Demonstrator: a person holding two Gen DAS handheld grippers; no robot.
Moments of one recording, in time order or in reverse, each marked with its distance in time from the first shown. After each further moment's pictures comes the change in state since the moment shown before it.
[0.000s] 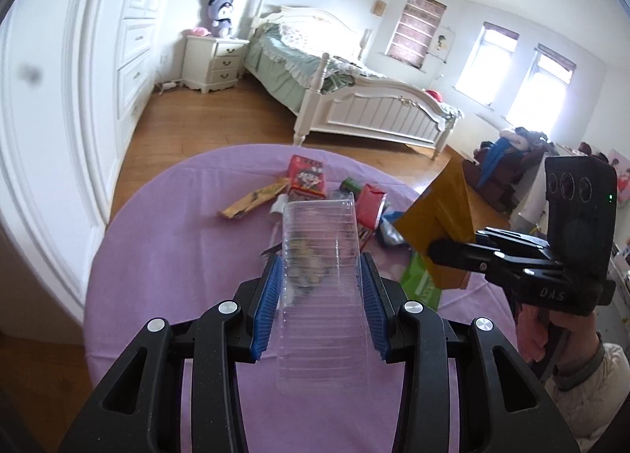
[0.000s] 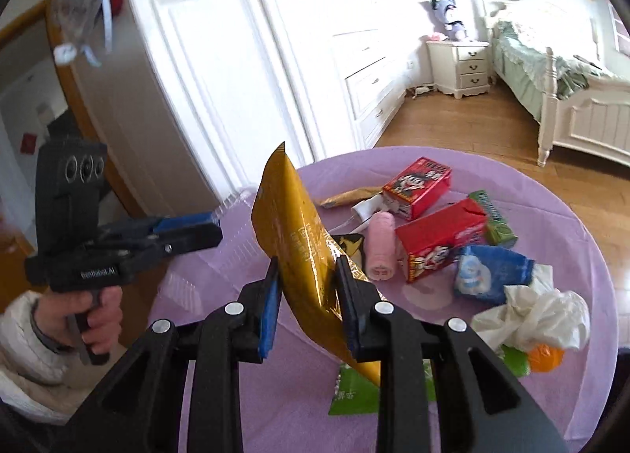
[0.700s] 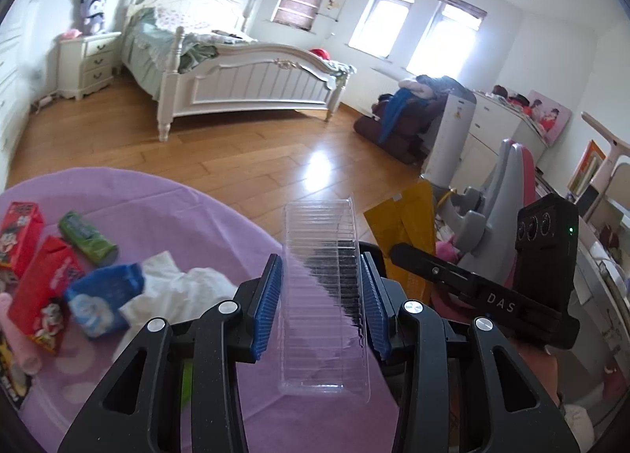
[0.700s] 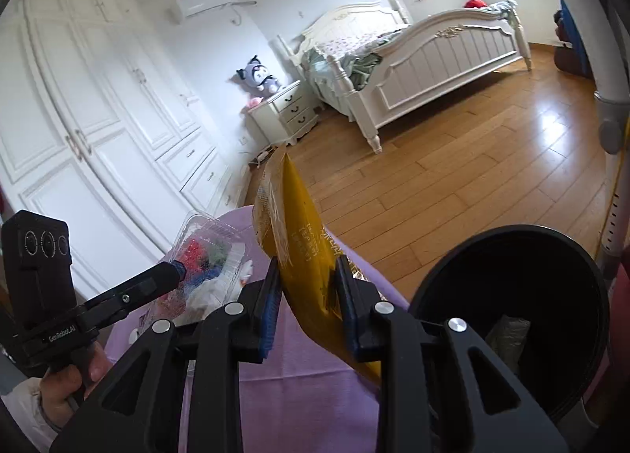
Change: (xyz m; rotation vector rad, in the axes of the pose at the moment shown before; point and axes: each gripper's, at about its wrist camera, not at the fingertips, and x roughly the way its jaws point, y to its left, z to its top) left arm 0.179 -0.234 0.025 0.190 0.126 -0.347; right arm -0.142 -0.219 -0.089 0.493 -0.296 -0.385
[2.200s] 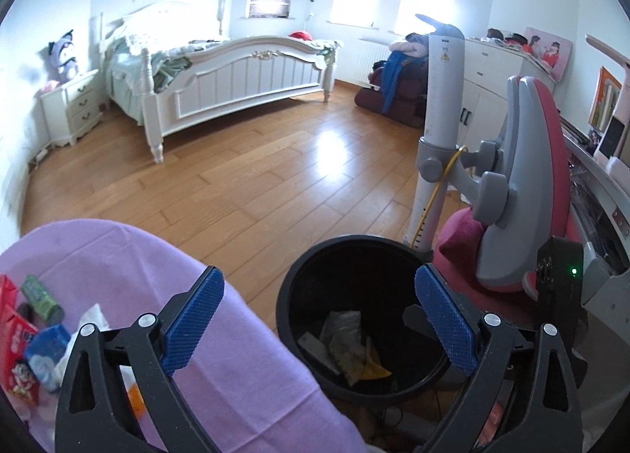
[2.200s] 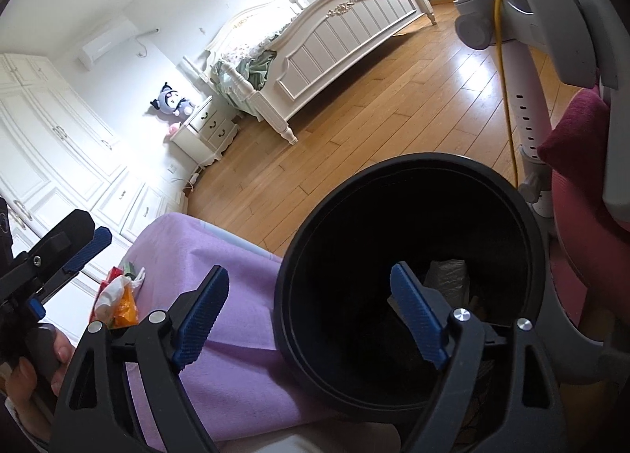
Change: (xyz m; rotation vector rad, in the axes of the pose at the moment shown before) left arm 0.084 -0.084 0.011 0.195 0.049 0.134; right arm -0.016 -0.088 -0.043 0.232 0.013 -0.152
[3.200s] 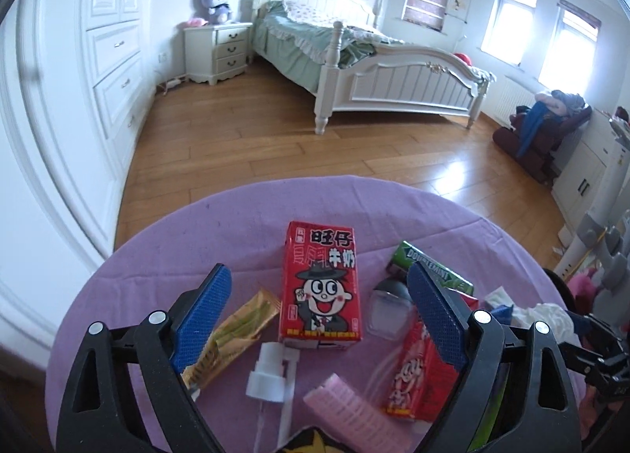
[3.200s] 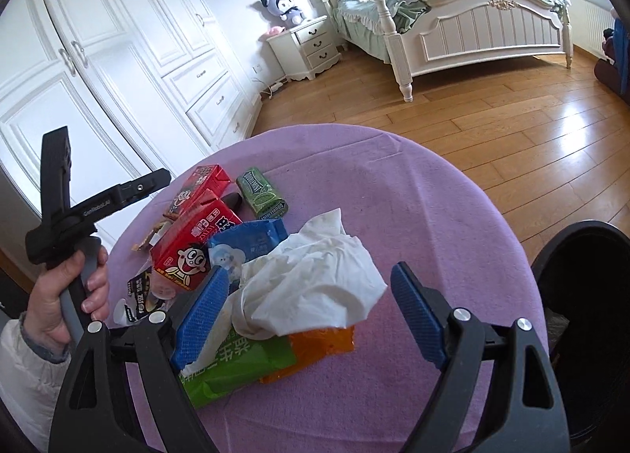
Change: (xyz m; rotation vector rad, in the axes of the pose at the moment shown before) left arm -0.106 0.349 -0.051 -0.324 0.037 0.354; right arm 0.109 0.233 -0.039 -0.454 0.231 0.113
